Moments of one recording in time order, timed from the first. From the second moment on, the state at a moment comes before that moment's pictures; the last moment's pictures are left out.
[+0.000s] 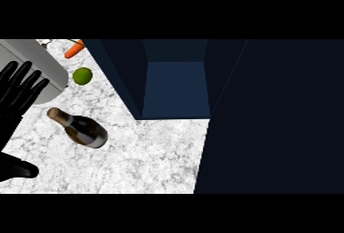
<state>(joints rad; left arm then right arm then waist) -0.12 0.33 0.27 -1.80 0.56 -0.36 0.26 -0.01 -0.12 0.51 -2.51 0.05 -0.27 0.61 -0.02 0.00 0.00</state>
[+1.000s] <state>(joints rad) -0.09 0.32 0.30 -1.39 0.32 -0.50 -0.12 -0.06 -0.21 0.57 -2.51 0.07 -0.38 0.63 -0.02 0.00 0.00</state>
